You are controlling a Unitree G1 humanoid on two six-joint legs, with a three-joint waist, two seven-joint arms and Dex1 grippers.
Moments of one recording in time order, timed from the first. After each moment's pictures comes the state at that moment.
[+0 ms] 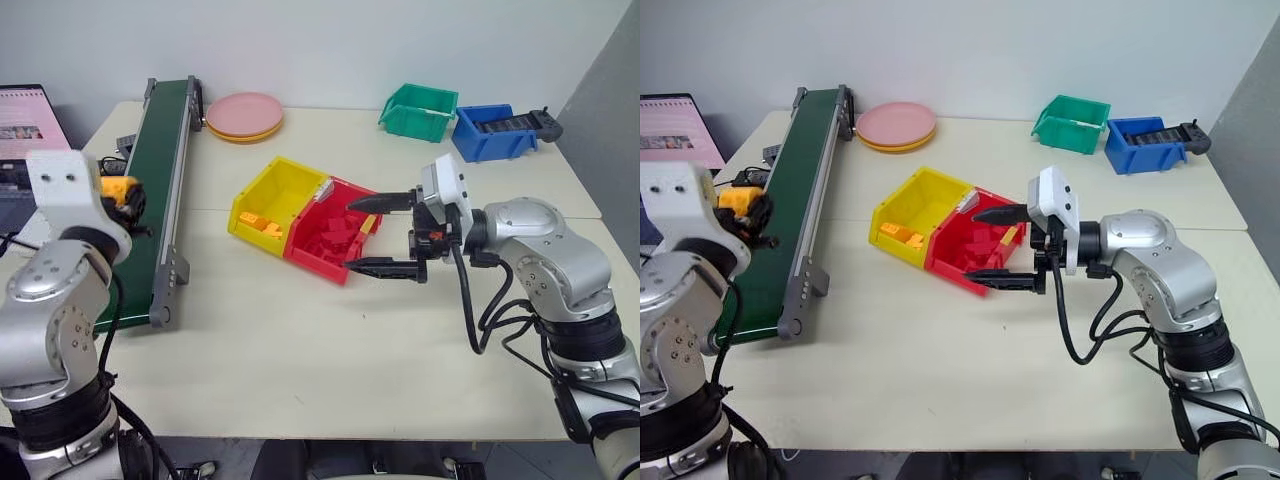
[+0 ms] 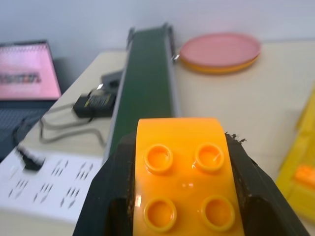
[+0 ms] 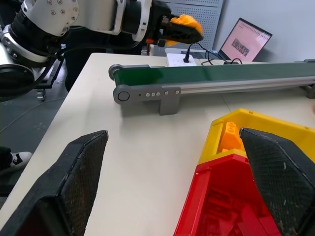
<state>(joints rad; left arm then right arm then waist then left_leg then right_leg) -0.49 0.61 0.37 -0.45 -0.41 1.05 -0.15 -0.70 -0.60 0.14 -0.29 0.53 0.60 1.08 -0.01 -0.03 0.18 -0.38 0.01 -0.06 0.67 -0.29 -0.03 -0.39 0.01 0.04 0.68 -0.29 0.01</state>
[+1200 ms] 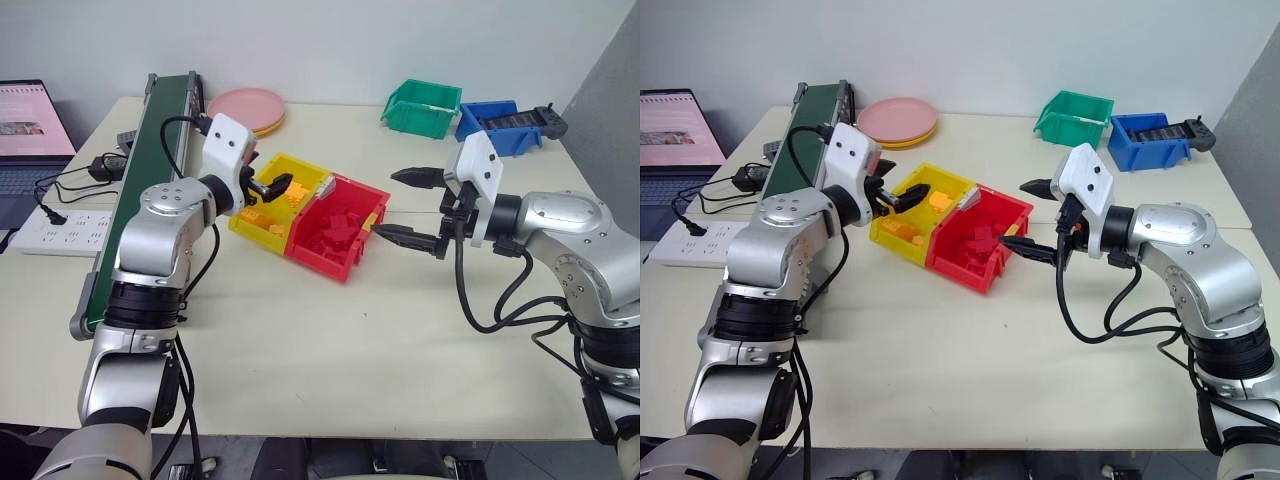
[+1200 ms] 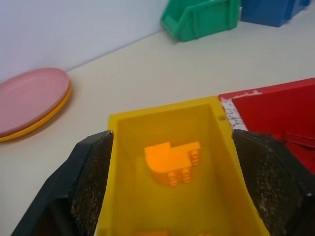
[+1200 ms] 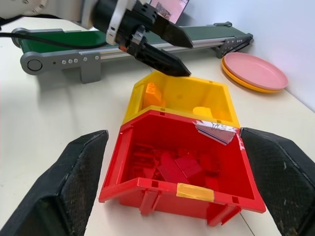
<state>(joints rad) -0.72 0.62 0.01 -0.02 -0.23 0.65 -0.54 -0.67 -0.68 0.07 -0.37 0.47 0.67 0.84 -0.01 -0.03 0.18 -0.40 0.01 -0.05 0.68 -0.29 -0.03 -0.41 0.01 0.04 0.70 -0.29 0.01</state>
